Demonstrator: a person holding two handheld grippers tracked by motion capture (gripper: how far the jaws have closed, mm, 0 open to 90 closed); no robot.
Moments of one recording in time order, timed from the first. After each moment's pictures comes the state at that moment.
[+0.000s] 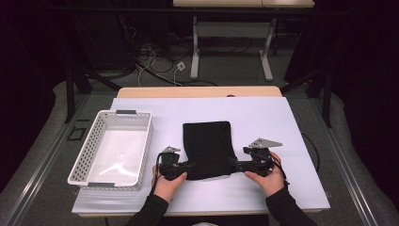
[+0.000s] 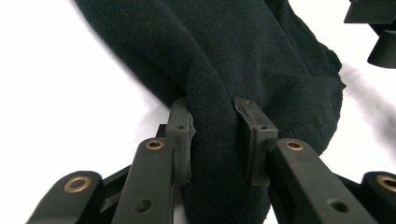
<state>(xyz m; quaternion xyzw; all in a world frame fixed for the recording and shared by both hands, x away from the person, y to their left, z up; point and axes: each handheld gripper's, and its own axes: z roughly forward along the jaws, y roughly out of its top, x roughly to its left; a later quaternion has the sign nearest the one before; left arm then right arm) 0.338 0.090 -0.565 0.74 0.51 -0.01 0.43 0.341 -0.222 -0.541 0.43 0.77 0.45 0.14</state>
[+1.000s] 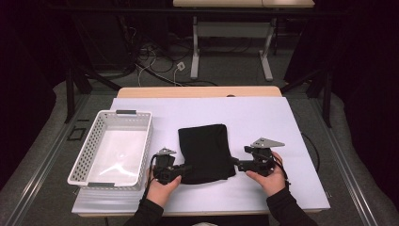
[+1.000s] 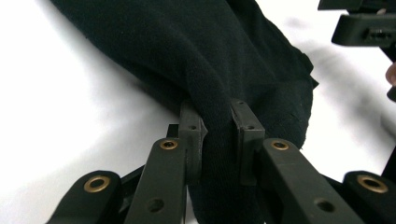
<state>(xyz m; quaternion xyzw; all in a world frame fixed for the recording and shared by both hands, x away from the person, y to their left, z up) 0.316 0.104 -0.540 0.76 0.49 -0.01 0.42 0.340 -0.225 -0.538 0.43 0.76 0.46 0.15</state>
